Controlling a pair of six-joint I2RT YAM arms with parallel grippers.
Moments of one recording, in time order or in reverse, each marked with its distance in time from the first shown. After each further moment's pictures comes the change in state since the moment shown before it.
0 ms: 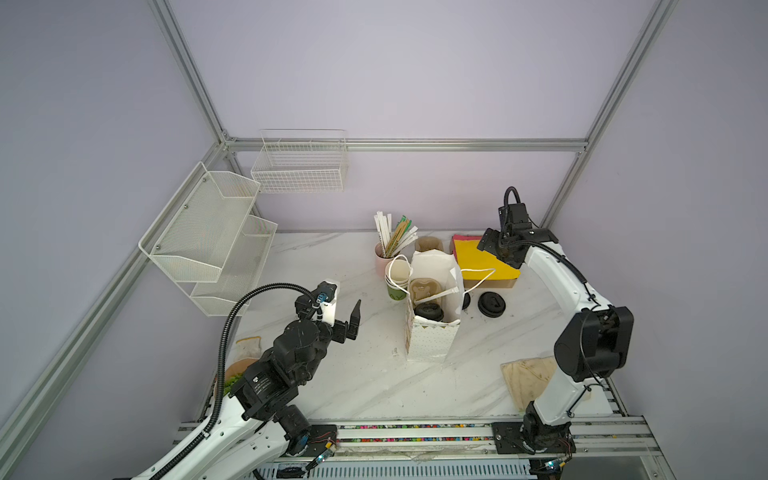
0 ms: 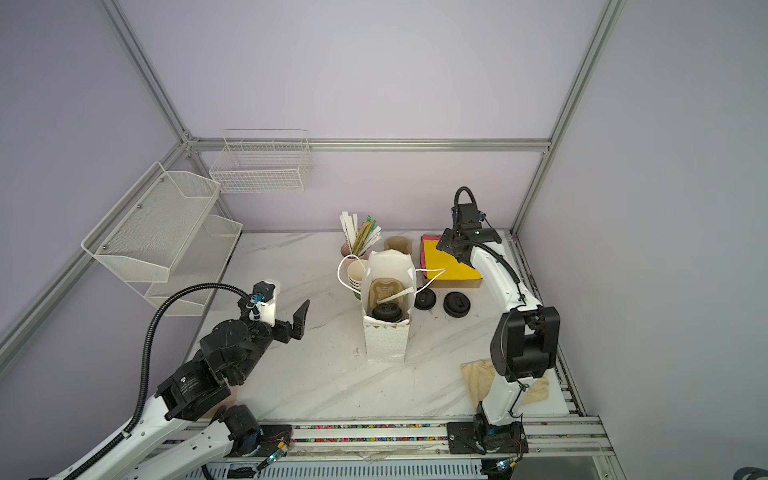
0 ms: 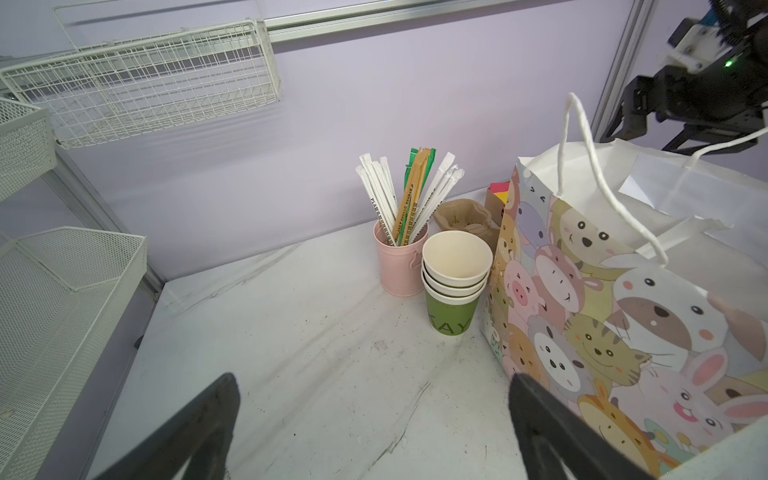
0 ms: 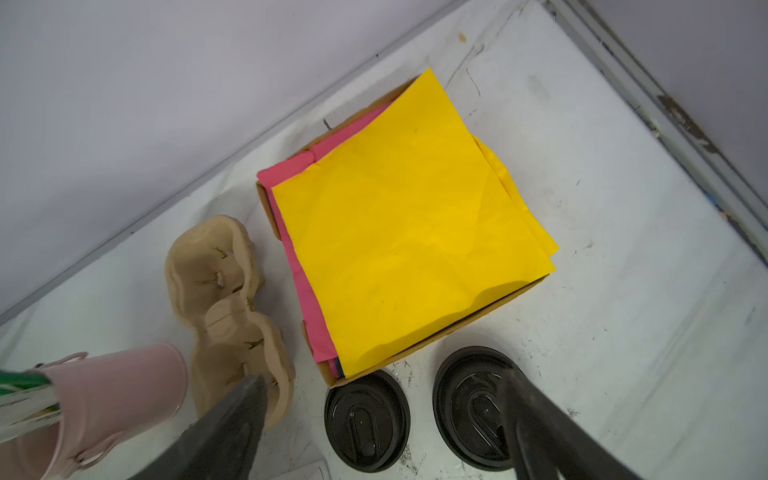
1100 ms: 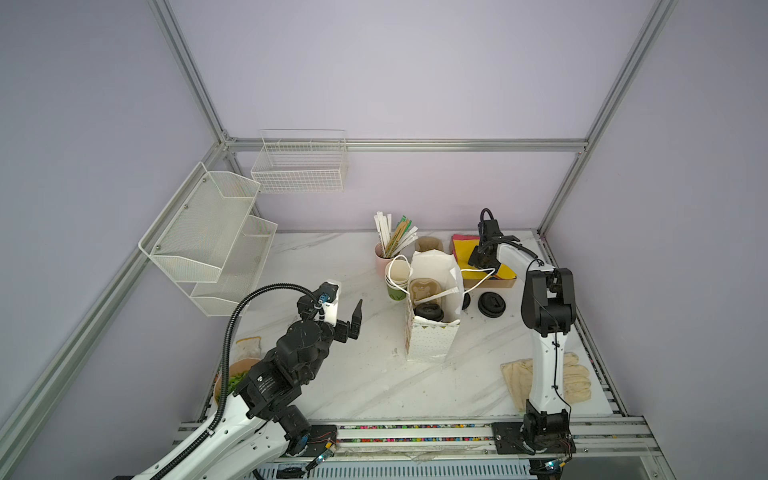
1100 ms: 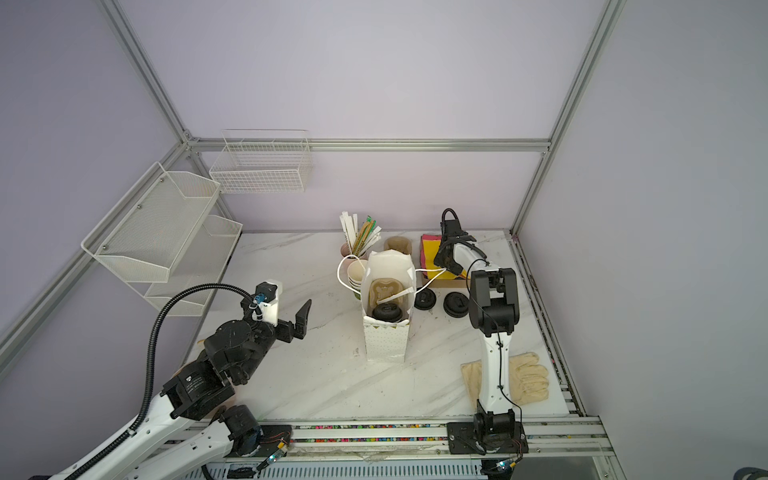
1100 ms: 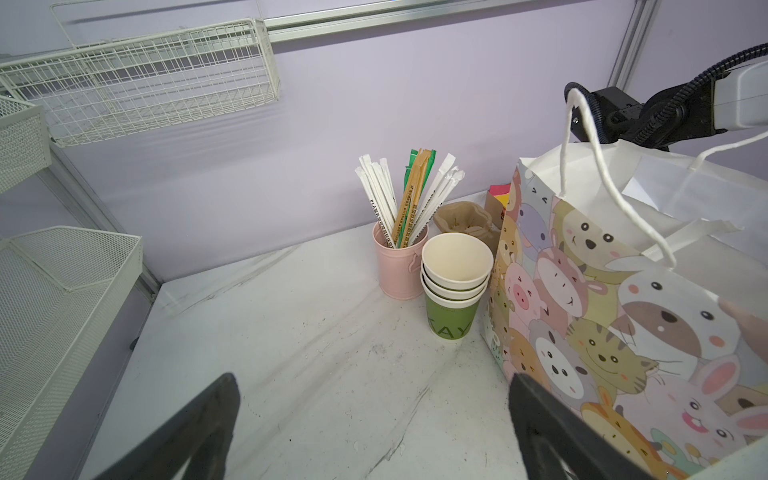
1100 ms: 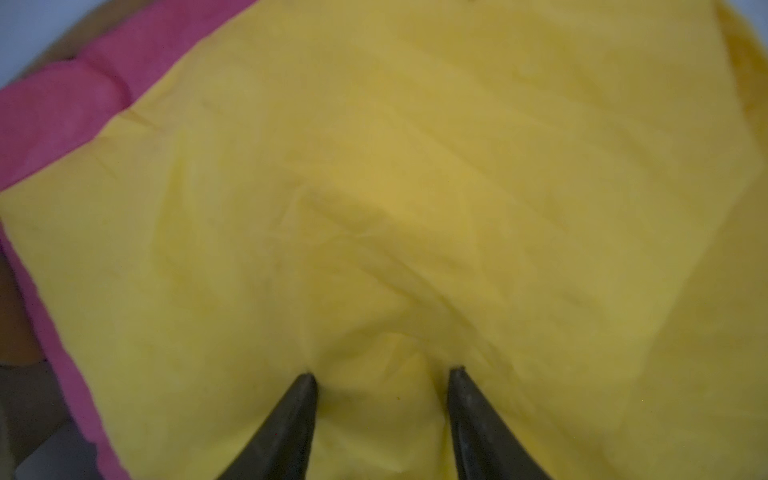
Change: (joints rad) left arm 0.000 0.002 -0.027 0.041 -0.004 0.001; right arm -0.041 0.453 0.176 0.123 -0.078 -0.042
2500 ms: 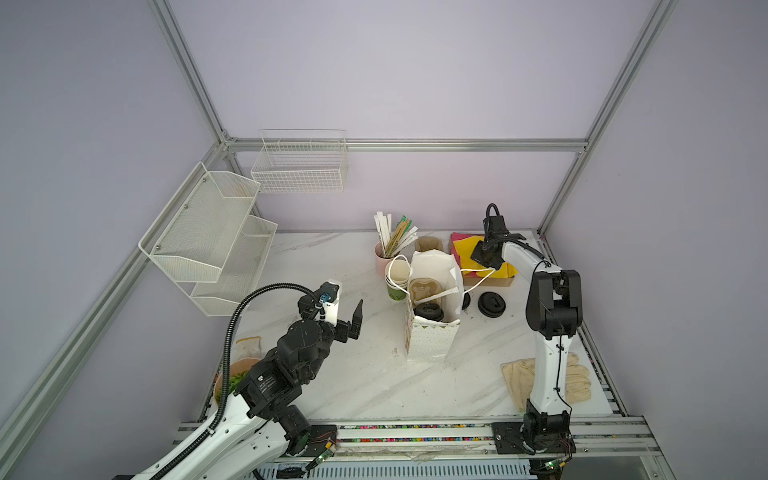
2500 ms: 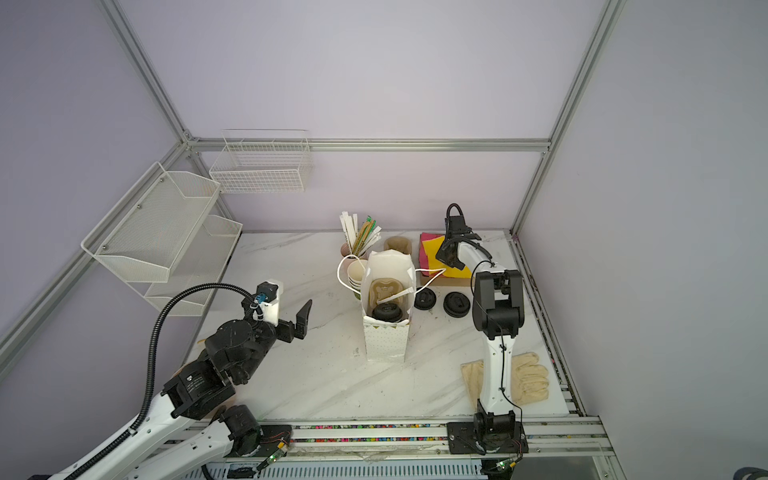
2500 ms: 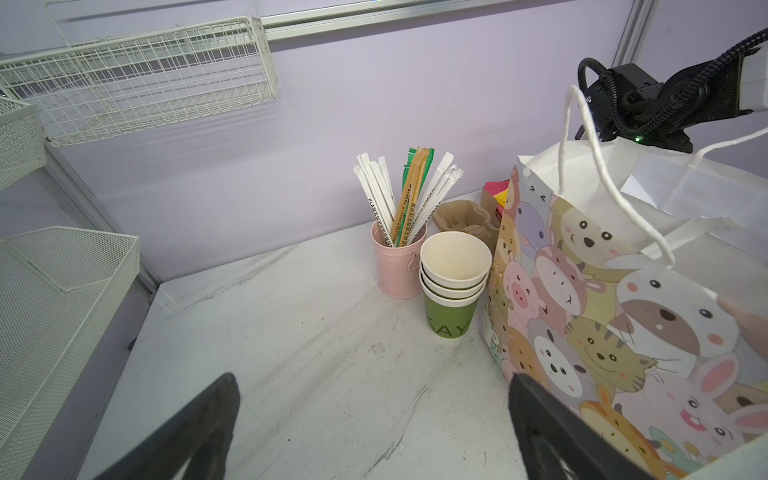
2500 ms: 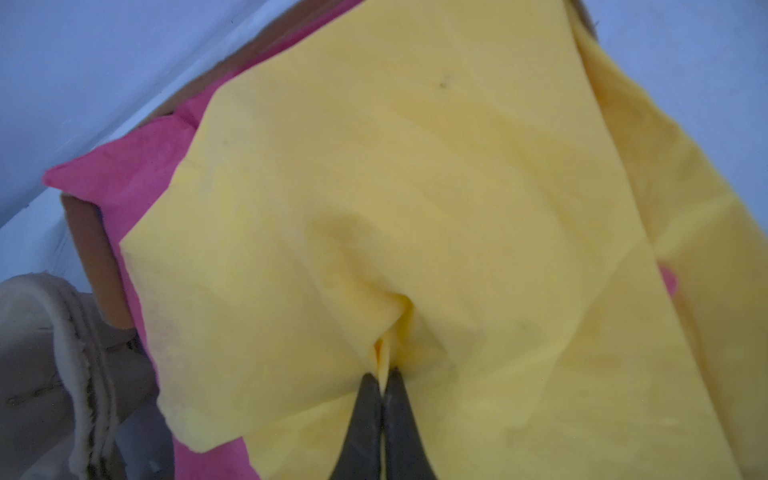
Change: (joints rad) left arm 0.000 0.003 0.000 0.000 0.005 0.001; right arm -0.020 -0.070 -0.028 0.029 -0.019 0.011
